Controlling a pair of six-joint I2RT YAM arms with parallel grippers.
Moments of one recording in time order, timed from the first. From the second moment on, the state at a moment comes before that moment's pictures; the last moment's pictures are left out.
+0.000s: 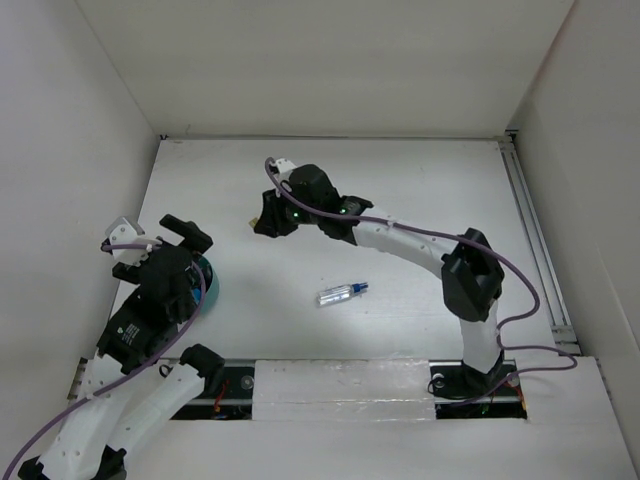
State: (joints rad) left arm -0.54 0.54 0.92 -0.77 -0.94 -0.80; right arm 0.89 1.96 1.65 -0.15 -0.24 0.42
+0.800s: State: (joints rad) left arm -0.54 0.53 0.92 -0.77 -0.94 -0.80; right arm 0.98 2.25 1.81 0.32 -0.56 0.65
